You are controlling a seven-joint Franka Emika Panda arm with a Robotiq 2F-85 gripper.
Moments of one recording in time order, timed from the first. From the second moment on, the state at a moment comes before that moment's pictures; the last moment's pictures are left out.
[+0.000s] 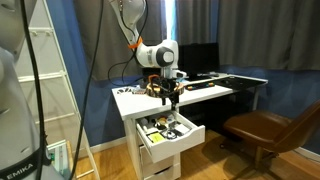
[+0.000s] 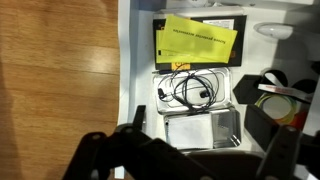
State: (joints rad) arm 0.15 0.46 0.04 -2.05 -0.03 2.43 0.35
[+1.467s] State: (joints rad) arm 0.16 0.91 -0.02 -1.73 0.00 2.70 0.33
